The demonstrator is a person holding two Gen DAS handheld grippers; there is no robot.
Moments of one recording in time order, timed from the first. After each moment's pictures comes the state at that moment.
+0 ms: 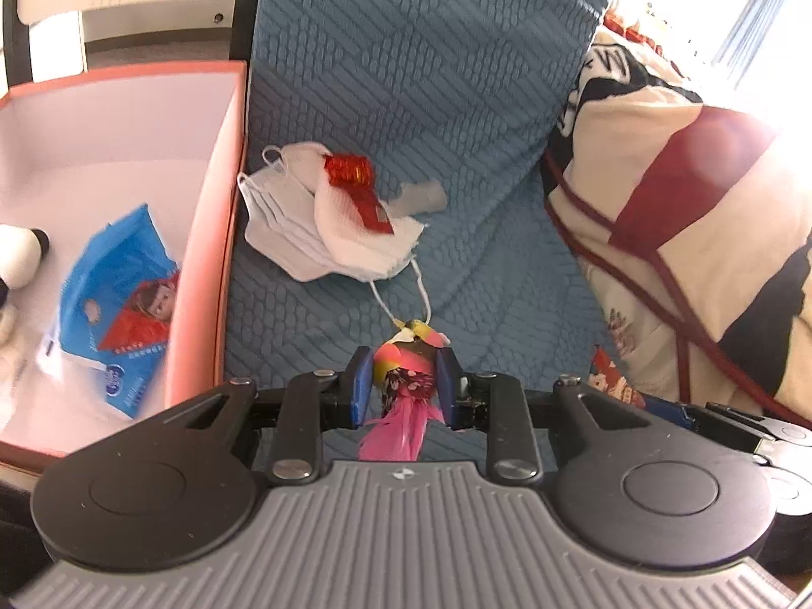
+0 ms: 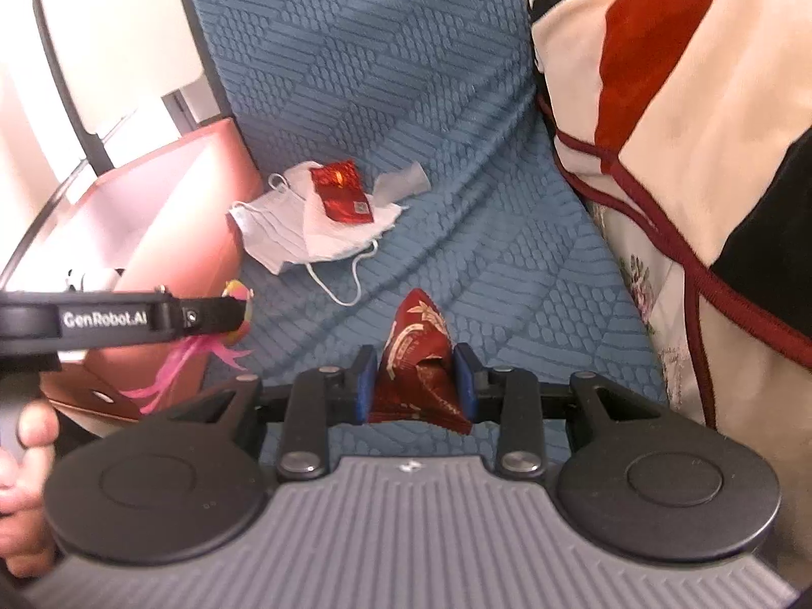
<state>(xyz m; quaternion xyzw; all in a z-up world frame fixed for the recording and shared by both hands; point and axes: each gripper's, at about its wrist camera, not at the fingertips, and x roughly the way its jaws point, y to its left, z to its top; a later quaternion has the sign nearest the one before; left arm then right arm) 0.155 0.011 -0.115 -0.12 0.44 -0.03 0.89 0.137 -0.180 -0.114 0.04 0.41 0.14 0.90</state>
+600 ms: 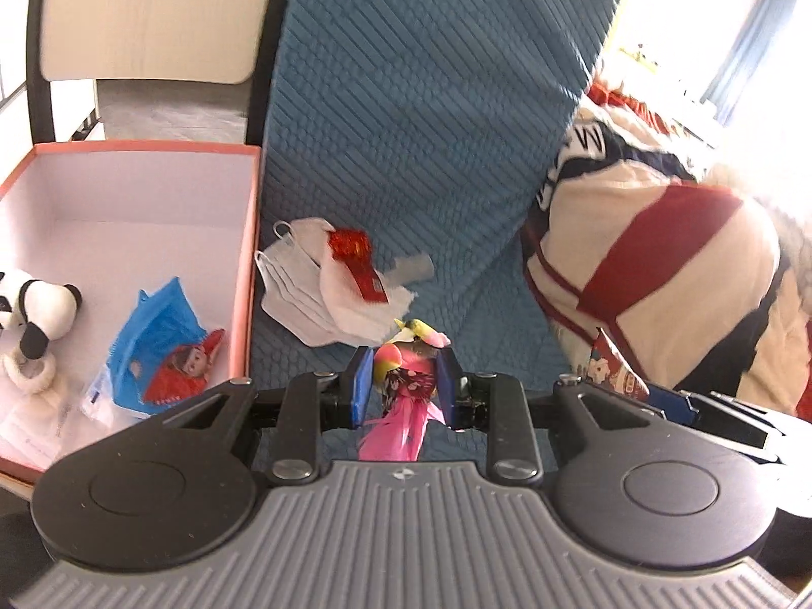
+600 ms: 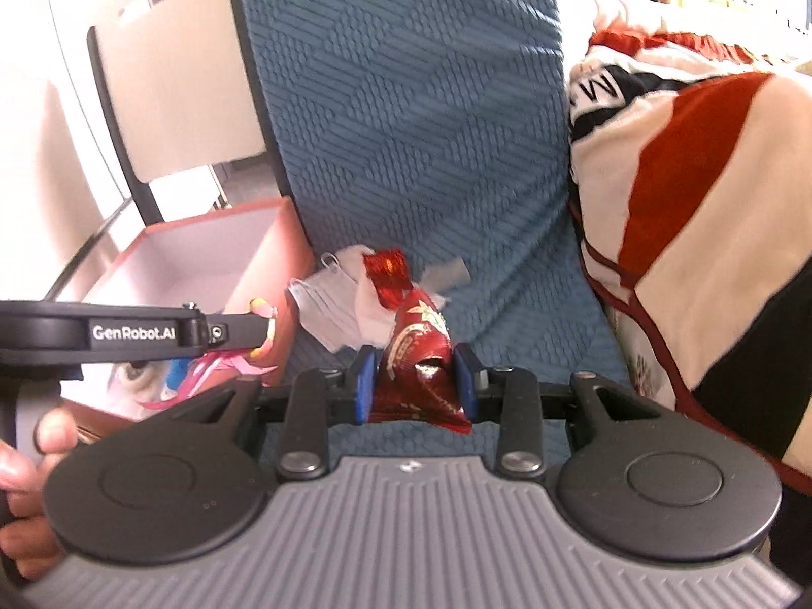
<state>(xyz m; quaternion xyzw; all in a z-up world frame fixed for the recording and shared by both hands) 0.137 0.031 -0.049 -0.14 0.40 -0.03 0.91 0.126 -0.163 -0.045 0.03 0.35 0.17 0.92</state>
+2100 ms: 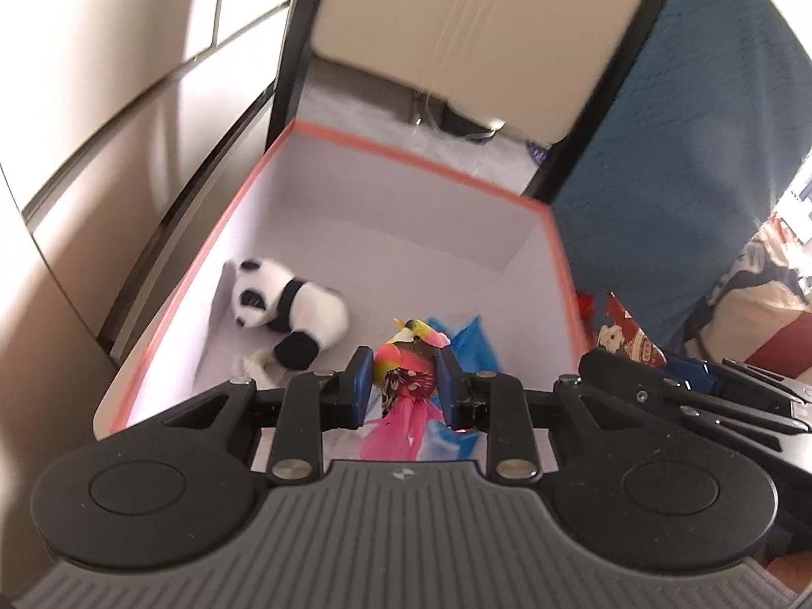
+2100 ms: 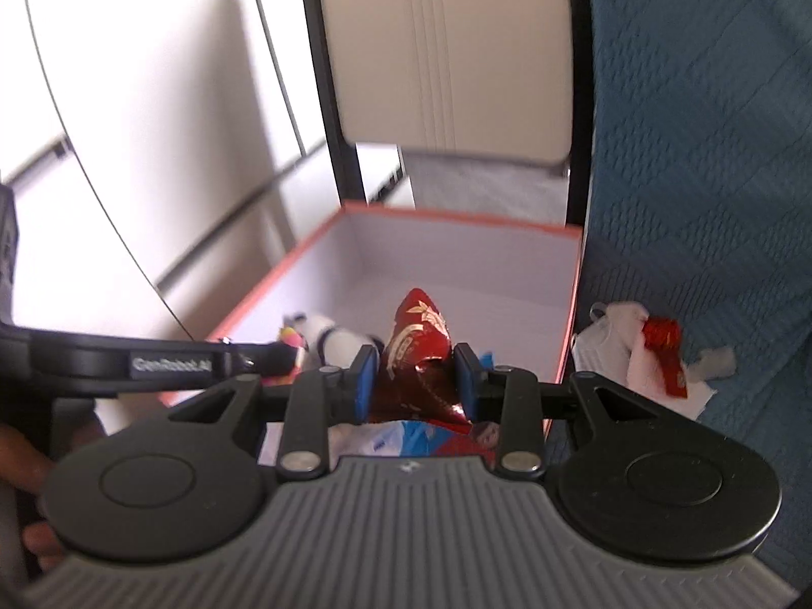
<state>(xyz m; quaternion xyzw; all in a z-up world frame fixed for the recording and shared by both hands) 0.091 0.269 -0.047 -0.20 0.41 0.10 0.89 0.161 0.064 -0.026 -0.04 0.36 0.33 0.87</state>
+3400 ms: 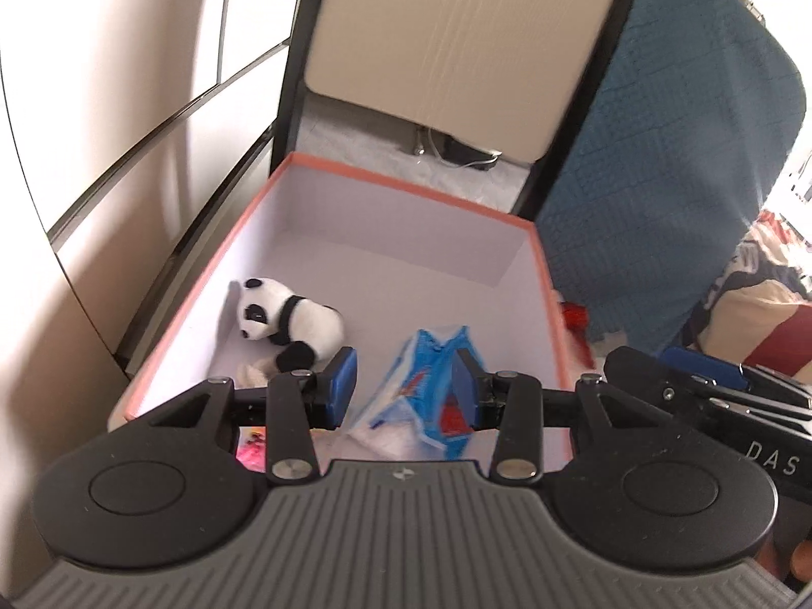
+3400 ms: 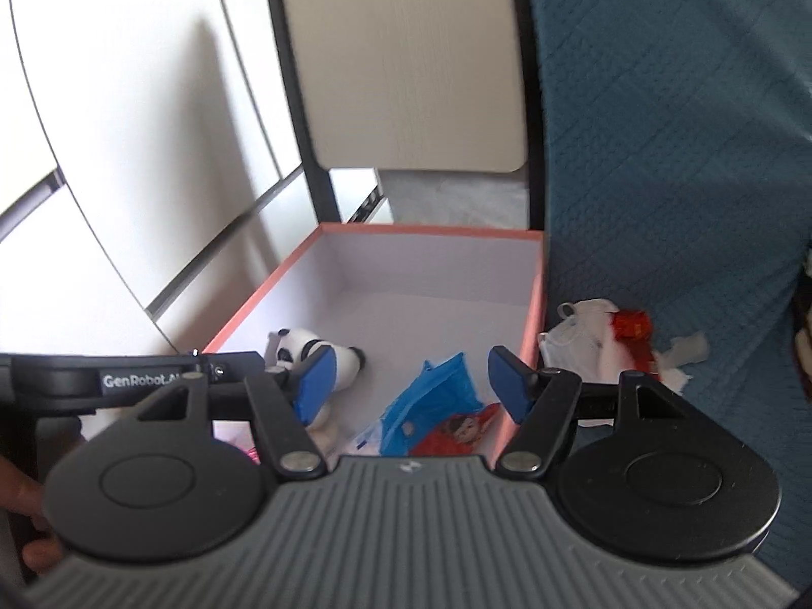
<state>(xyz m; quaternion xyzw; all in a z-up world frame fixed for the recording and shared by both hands) 0.066 0.225 -0.020 -0.18 0.36 0.12 0.91 0.145 0.026 -0.005 0.00 0.34 0.30 0.89</state>
